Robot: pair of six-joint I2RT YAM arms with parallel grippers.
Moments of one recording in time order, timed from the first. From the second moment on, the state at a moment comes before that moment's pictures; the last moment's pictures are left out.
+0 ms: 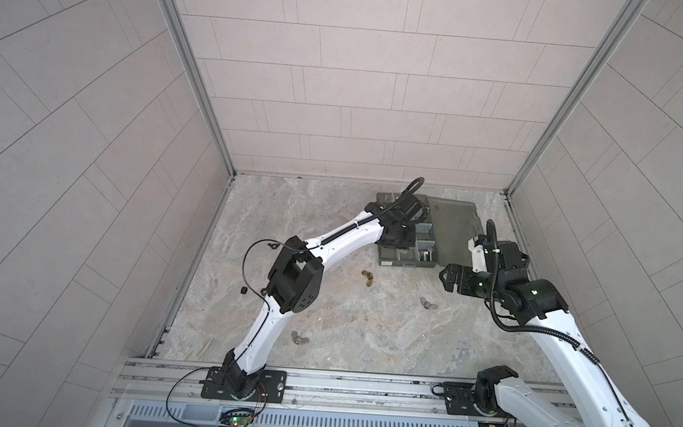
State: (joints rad) left arm -0.79 2.25 2.08 -0.84 0.10 -0.70; right arm 0.22 0.92 0.93 -0.92 -0.06 0.35
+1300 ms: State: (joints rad) left arm -0.84 2.47 2.19 -0.60 0.19 -0.80; right arm 0.21 0.86 0.92 -0.97 -0.05 0.34
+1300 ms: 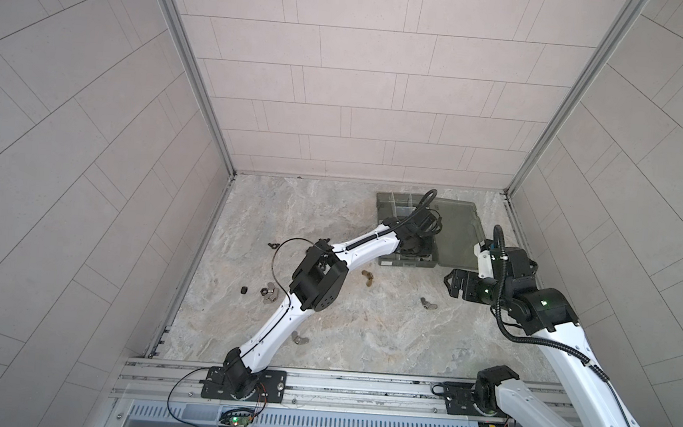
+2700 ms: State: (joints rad) left arm -0.66 2.20 1.81 -0.71 0.00 -0.61; right arm 0.20 0.90 0.92 -0.91 -0.08 0.35
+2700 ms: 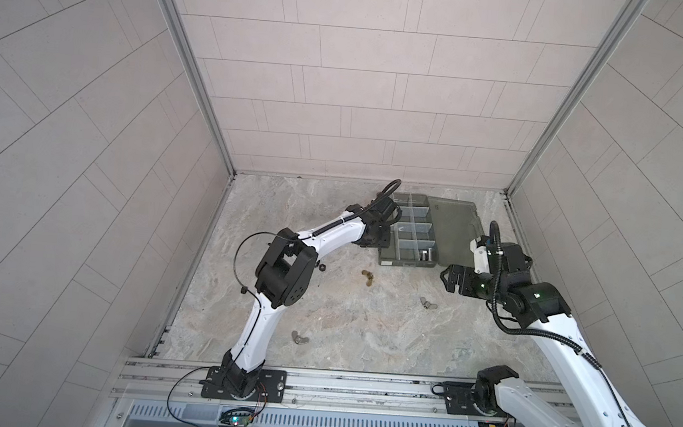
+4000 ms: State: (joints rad) left arm -0.54 2.12 1.57 -0.64 -0.06 -0.61; right arm 0.21 0.95 0.92 -0.89 -0.09 0.35
